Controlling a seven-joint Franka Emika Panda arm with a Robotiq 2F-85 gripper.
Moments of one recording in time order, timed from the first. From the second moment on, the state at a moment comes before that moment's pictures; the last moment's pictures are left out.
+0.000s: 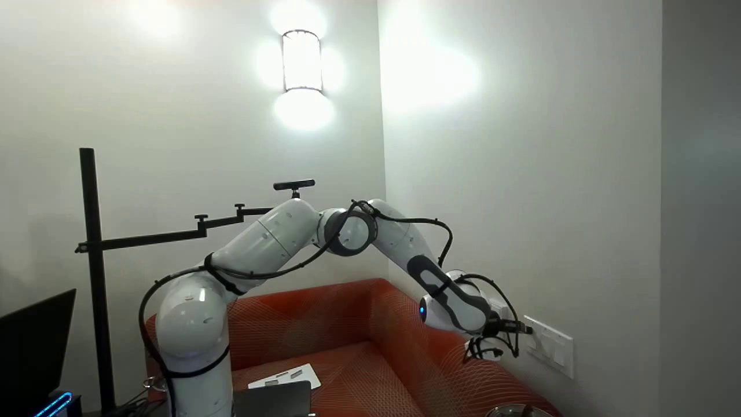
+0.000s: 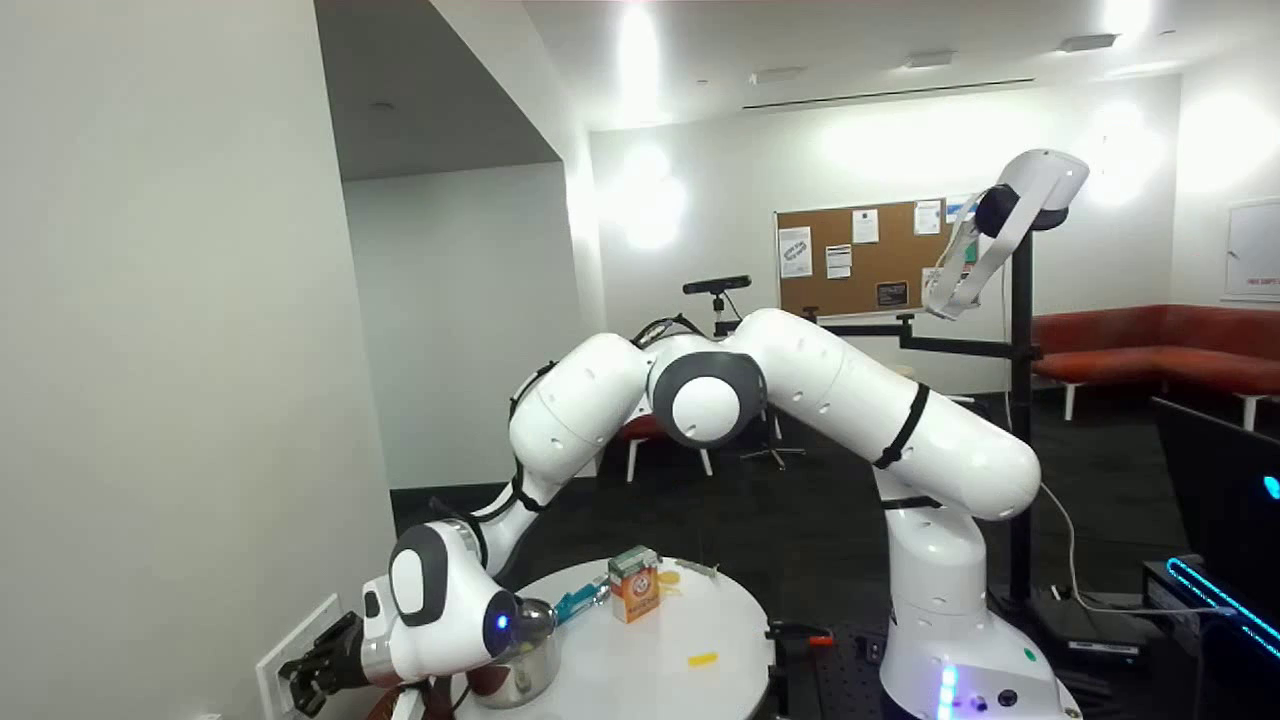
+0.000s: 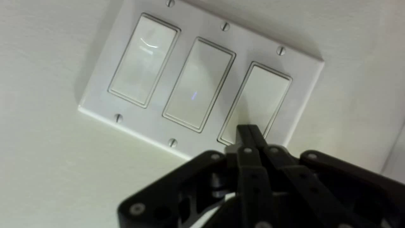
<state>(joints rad) 0.30 0.95 -0.11 -1.37 -2.61 2.67 2.36</state>
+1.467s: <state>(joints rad) 0.20 0.68 -0.03 -1.62 -2.12 2.82 2.01</state>
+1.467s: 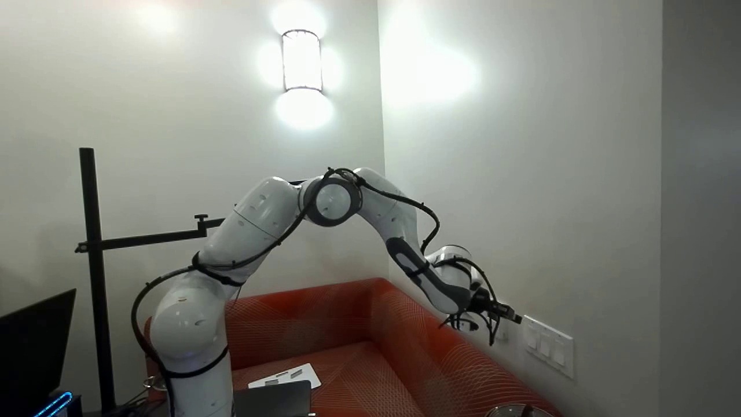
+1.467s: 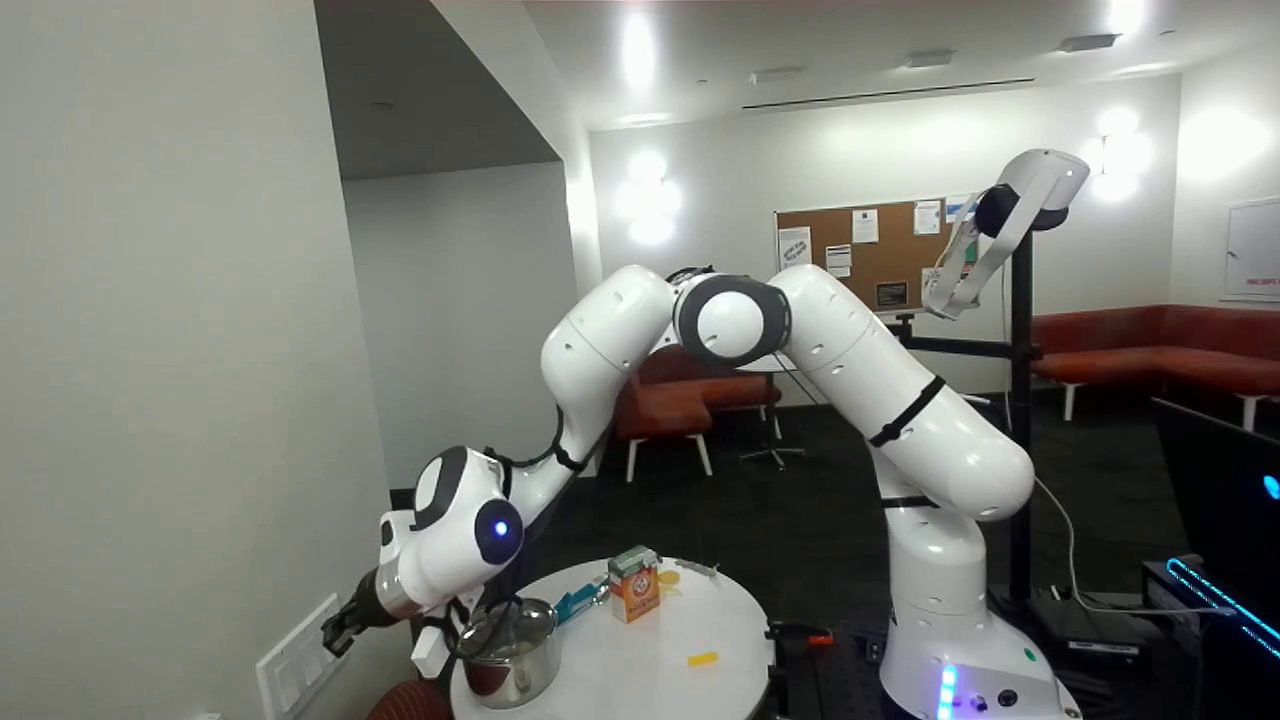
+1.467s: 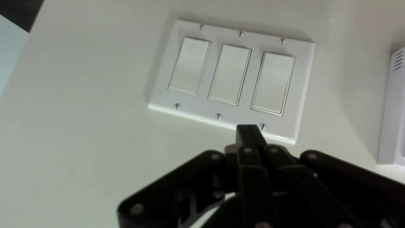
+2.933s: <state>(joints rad) 0.11 0.06 0.00 -2.19 -1.19 2.76 1.15</state>
